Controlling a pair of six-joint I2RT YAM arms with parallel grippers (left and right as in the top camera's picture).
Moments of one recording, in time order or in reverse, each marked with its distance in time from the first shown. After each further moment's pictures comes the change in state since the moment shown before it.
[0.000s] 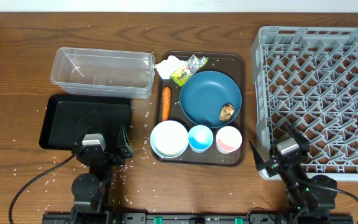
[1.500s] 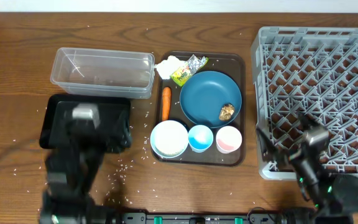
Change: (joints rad) left arm 0.000 0.564 0.683 -0.350 0.202 0.000; right arm 0.000 0.313 0.387 0.020 -0.053 0.276
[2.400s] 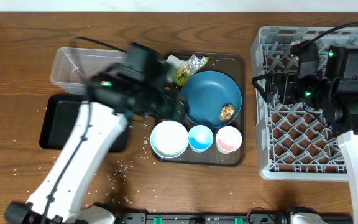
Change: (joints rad) left arm -0.398 0.919 0.766 -0.713 0.150 -0.074; right arm -0.024 0.960 0.872 -0.692 -0.039 0.002
